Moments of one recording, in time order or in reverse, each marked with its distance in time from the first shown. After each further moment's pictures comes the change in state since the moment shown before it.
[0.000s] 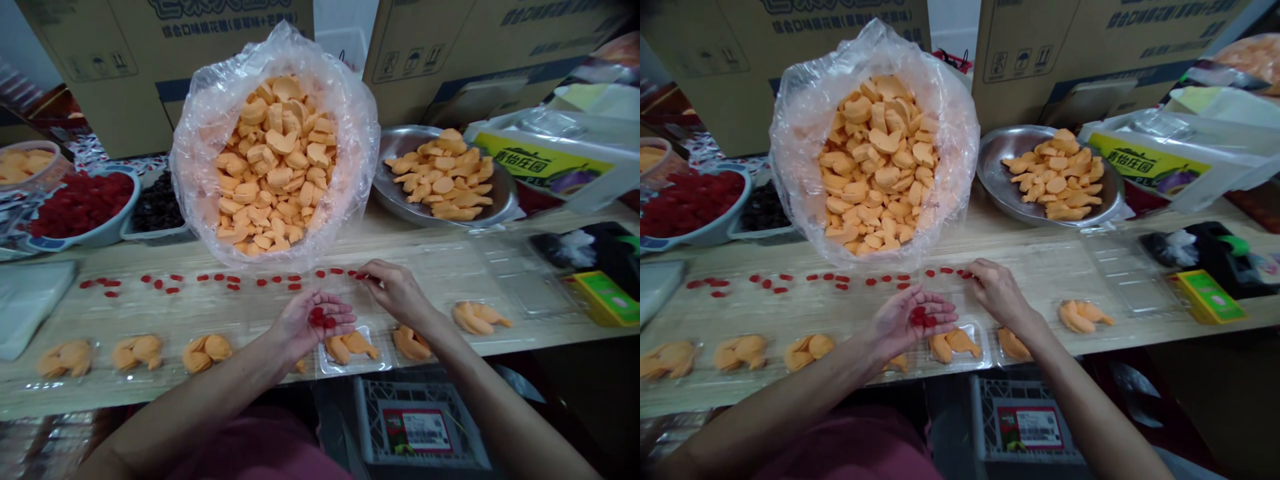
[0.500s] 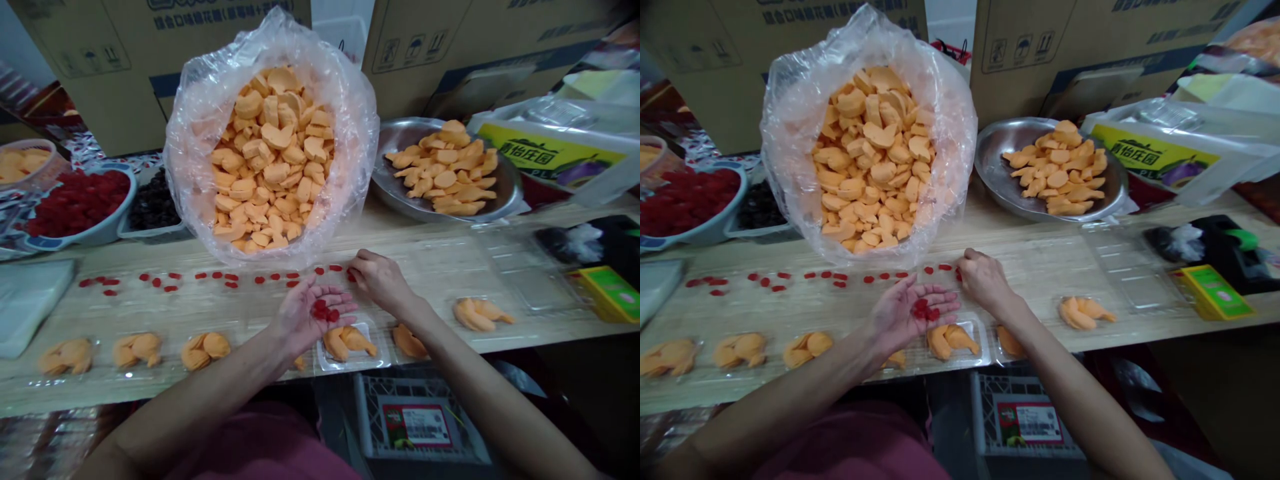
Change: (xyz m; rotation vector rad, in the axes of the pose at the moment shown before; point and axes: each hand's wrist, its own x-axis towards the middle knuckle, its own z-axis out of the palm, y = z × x) left_hand 0.003 0.005 0.007 -0.079 -0.042 0.002; right_hand 0.020 -0.007 0.009 -0.353 -0.201 0.141
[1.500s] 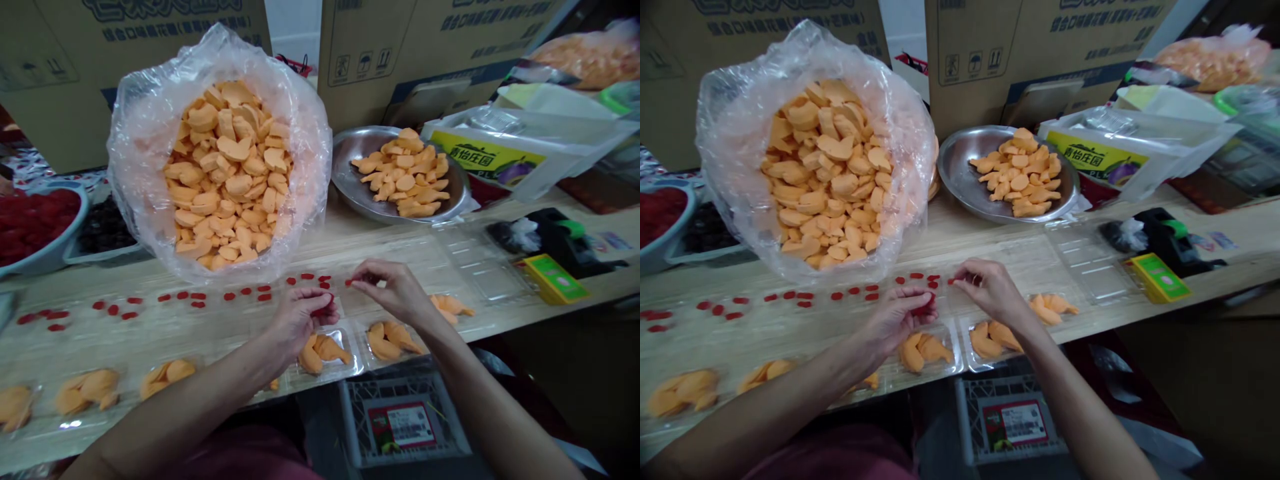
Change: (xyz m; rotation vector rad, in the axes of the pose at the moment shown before) left_hand 0.031 -0.020 0.029 0.295 0.120 0.189; right_hand -0.041 0.036 -0.031 0.680 0.183 0.011
